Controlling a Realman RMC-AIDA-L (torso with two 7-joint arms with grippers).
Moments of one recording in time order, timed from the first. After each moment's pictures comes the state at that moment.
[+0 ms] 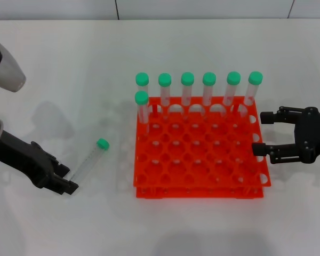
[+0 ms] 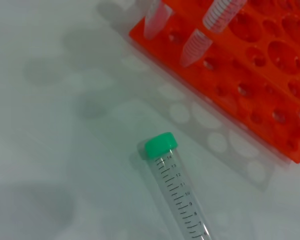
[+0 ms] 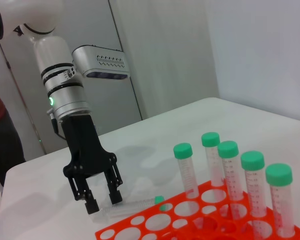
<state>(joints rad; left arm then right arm) -0.68 -2.02 0.79 0.81 2.70 1.69 -1.84 0.38 2.01 -0.97 -0.85 -1.80 -1.59 1.45</state>
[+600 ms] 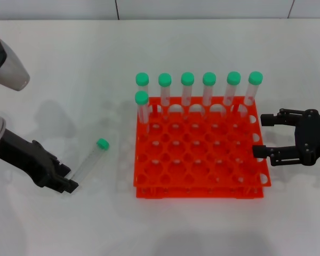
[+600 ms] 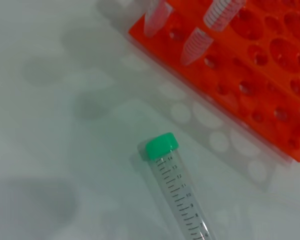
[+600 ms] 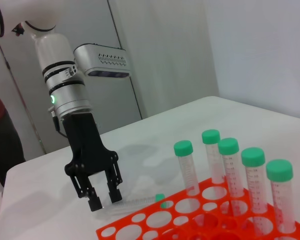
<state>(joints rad) -0.69 -2.02 0.81 0.81 2.70 1.69 -1.85 0.38 2.01 -0.97 -0.84 -1.80 -1.59 1.45</state>
